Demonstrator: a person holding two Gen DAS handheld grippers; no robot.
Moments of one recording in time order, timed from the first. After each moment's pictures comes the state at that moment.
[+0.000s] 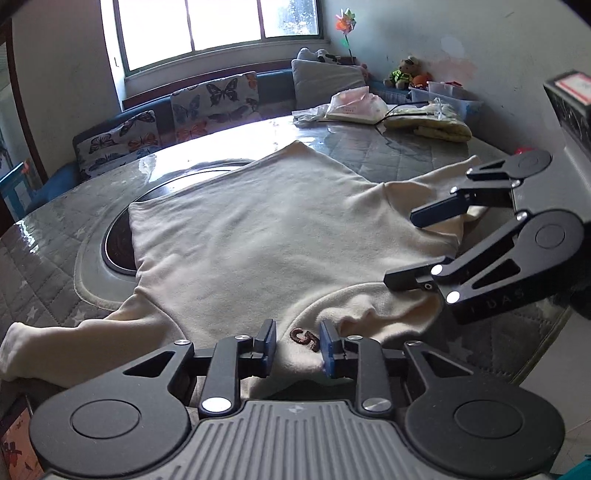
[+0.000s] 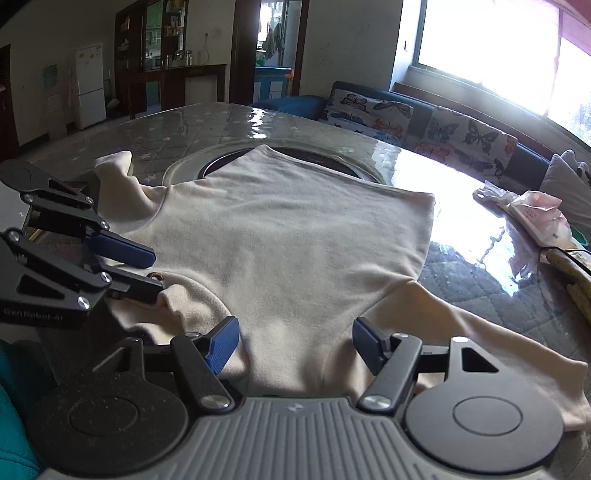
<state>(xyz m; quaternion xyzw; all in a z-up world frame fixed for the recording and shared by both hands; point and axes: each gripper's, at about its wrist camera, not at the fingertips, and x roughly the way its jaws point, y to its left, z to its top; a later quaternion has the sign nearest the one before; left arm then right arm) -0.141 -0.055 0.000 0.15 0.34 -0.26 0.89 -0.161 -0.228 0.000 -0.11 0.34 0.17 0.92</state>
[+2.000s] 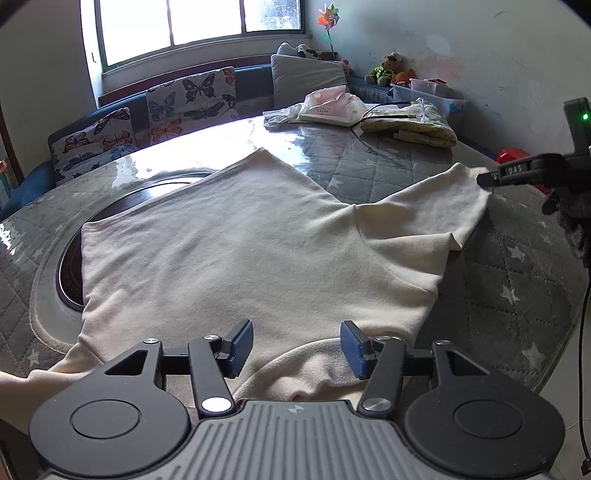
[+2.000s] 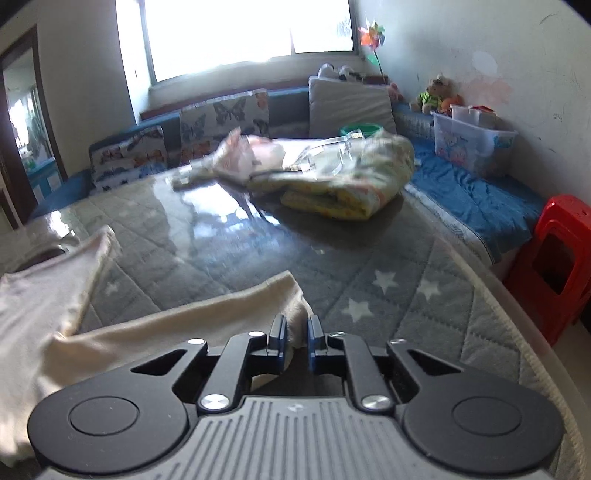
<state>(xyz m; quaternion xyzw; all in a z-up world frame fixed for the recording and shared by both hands) -0.115 -0.105 0.000 0.15 0.36 -0.29 0.88 -0.161 -0.445 -0.004 0.13 0.31 -0.16 0.93</state>
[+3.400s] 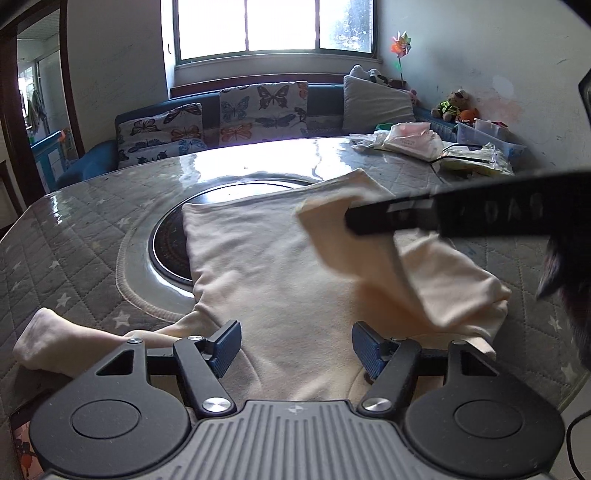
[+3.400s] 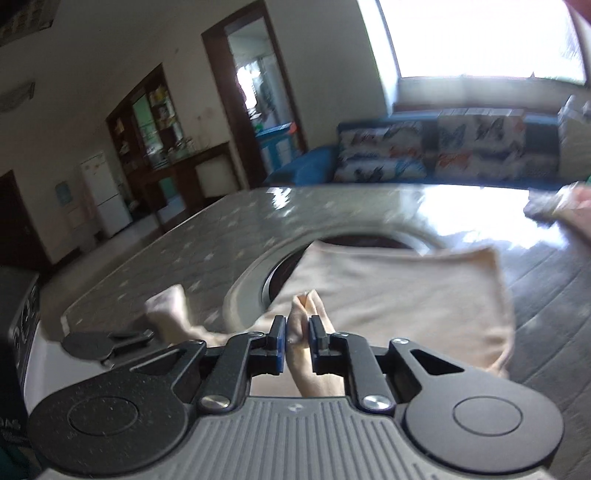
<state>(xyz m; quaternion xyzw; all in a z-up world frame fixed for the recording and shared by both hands) -0.110 -0.029 0.019 0.09 0.34 -0.20 0.91 -0.114 -0.188 0.048 0.08 0.30 0.22 0.92</state>
